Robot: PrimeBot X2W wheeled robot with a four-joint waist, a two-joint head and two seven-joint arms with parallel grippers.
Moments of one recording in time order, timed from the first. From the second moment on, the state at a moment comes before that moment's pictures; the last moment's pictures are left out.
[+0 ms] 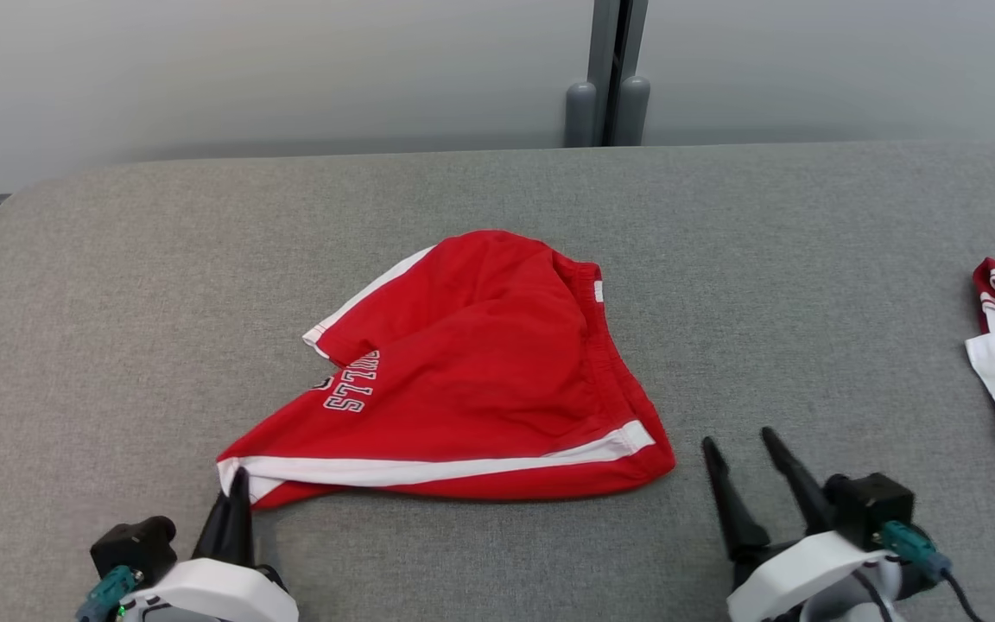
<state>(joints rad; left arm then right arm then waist) -0.12 0.05 -0.05 0.57 -0.43 -0.09 -0.26 -0.15 -0.05 0.19 0.45 0.25 0.13 -0.26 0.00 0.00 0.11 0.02</state>
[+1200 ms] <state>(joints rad) -0.17 0.05 0.01 0.59 -0.37 -0.10 -0.26 -0.40 -0.15 0.74 0.61 0.84 0.13 -0.26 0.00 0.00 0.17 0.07</state>
